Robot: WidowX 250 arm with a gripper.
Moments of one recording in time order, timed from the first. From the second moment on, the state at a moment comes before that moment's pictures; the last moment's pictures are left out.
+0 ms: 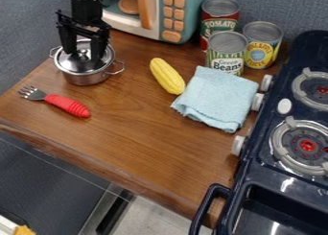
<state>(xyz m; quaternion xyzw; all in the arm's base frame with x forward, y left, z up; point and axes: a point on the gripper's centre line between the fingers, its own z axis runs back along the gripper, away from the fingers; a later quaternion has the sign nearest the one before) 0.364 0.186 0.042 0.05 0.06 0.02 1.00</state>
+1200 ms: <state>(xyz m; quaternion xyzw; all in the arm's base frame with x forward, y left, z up) 0.362 0.181 0.043 0.01 0.04 0.01 1.00</state>
